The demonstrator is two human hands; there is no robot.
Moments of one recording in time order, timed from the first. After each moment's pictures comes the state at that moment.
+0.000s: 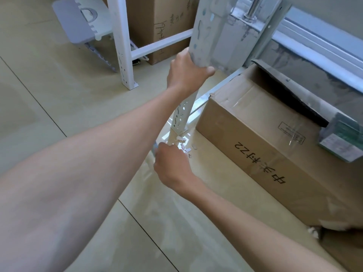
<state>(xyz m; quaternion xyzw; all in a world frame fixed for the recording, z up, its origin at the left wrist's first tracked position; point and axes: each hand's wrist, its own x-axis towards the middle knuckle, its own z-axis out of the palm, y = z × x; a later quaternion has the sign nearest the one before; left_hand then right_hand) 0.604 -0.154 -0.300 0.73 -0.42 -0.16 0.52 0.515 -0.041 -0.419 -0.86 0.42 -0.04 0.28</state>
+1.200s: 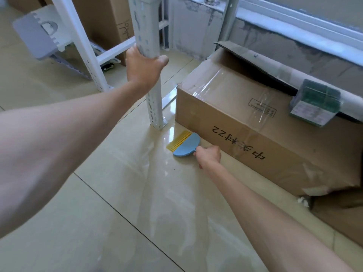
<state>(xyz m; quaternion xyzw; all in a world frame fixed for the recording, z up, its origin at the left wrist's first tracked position) 0.588 -0.158 -0.302 0.72 -0.39 -0.14 0.56 0.385 -0.122 -0.467 -0.43 0.74 -0.20 0.47</state>
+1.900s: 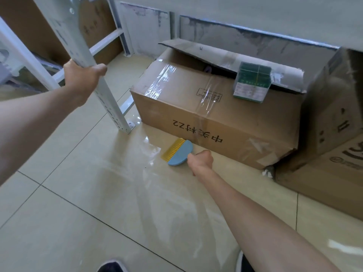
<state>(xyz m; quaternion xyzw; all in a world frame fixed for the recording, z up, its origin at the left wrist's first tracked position) 0.578 -0.153 -0.285 0.79 -0.34 -0.17 0.48 0.287 -0.097 -0.450 -0.37 0.77 -0.20 0.49</state>
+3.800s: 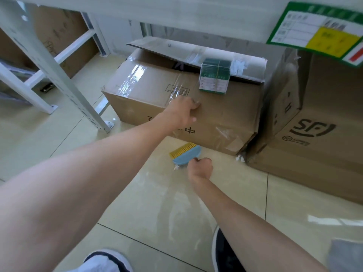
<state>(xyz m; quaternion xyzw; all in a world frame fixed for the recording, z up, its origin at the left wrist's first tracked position) 0.299 -0.164 -0.329 0.59 -0.80 -0.09 -0.06 0.210 -0.048 -0.430 -0.29 0.81 -0.26 0.45</state>
